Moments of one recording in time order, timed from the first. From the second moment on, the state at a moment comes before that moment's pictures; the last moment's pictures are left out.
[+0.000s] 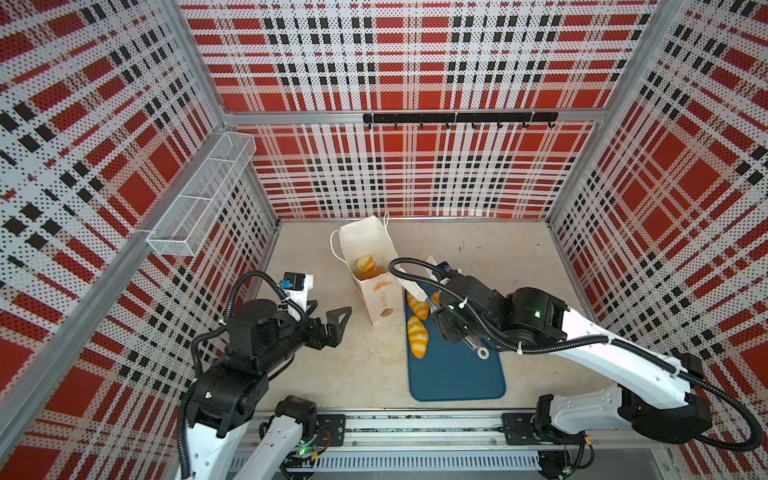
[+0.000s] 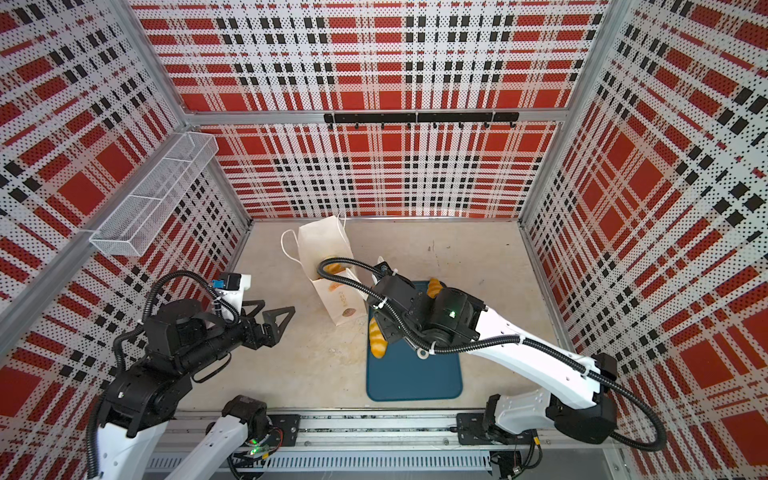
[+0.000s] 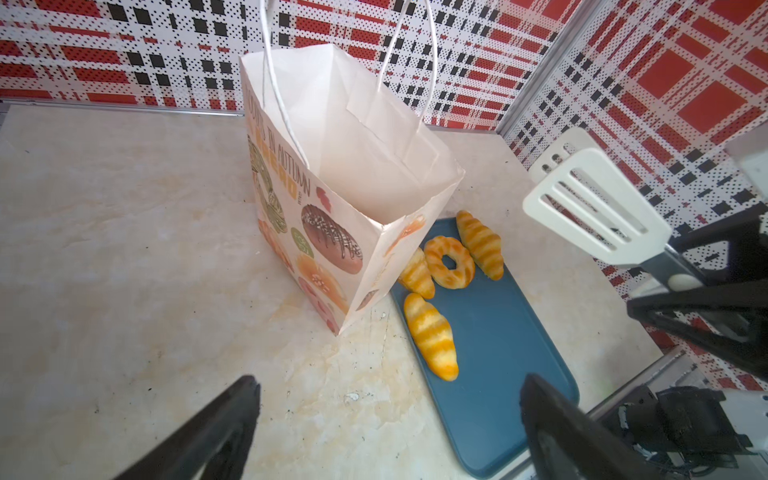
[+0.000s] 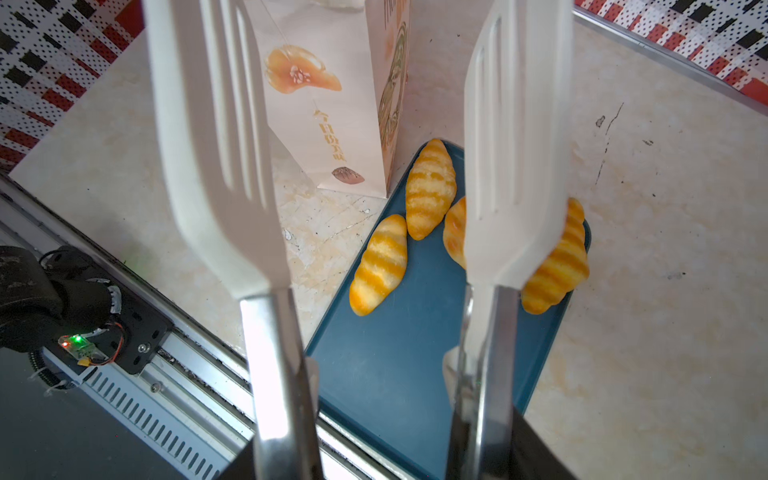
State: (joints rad) left arm -0.30 0.57 1.05 -0.92 0.24 -0.23; right arm 1.16 1.31 1.51 -1.15 0.38 0.49
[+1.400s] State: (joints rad) left arm -1.10 0.54 0.73 -0.89 -0.38 -0.59; right arm 1.36 1.31 0.91 -0.92 0.38 0.91
